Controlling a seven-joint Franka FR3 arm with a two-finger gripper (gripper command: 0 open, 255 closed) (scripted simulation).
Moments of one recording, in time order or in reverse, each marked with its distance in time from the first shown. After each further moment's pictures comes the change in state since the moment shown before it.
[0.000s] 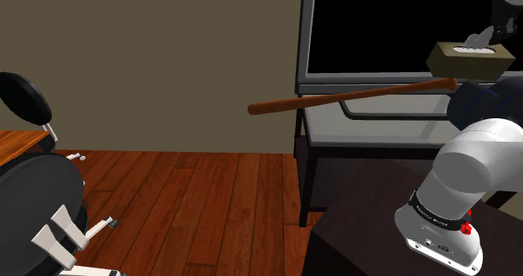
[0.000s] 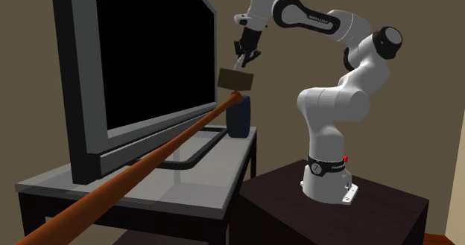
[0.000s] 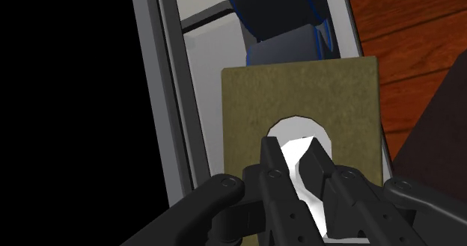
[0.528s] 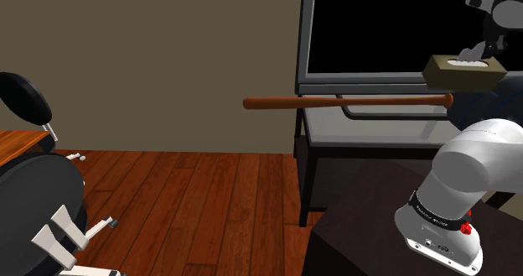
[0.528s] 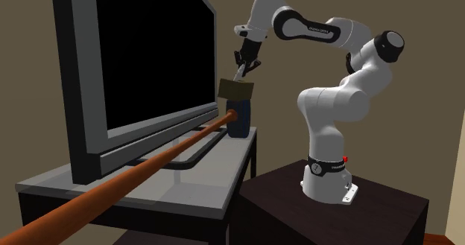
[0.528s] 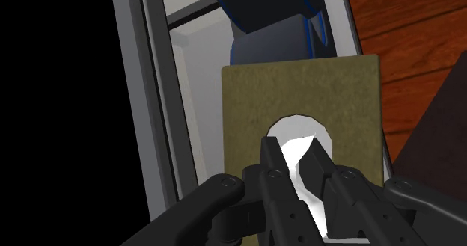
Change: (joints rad) arm -0.023 -0.056 -0.043 -0.119 -0.047 0.055 0.036
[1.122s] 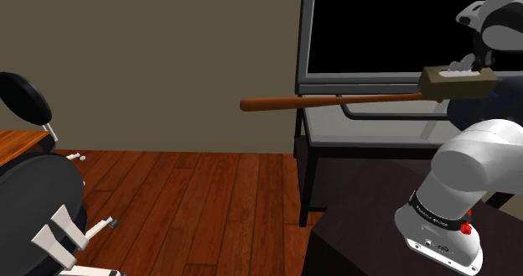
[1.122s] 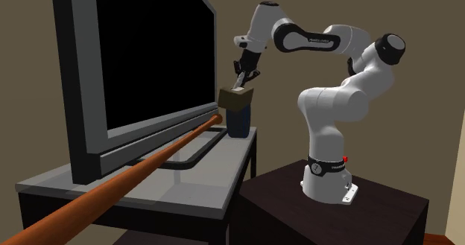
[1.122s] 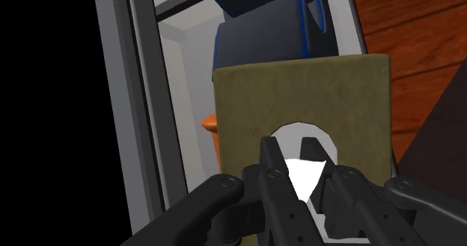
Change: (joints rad) arm -0.023 -0.041 -0.051 -0.116 -0.059 0.073 0.045
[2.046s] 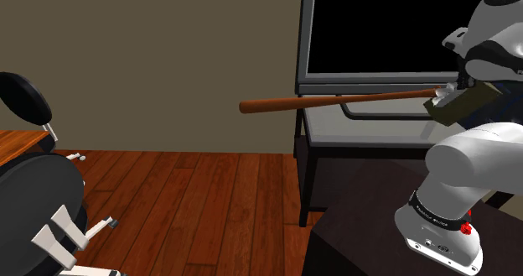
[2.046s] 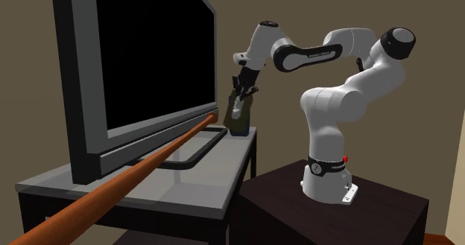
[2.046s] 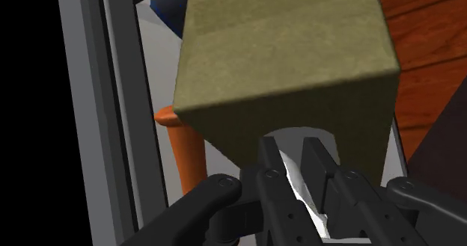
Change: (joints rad) arm -0.164 0.050 -0.067 -0.175 -0.056 0.260 0.028
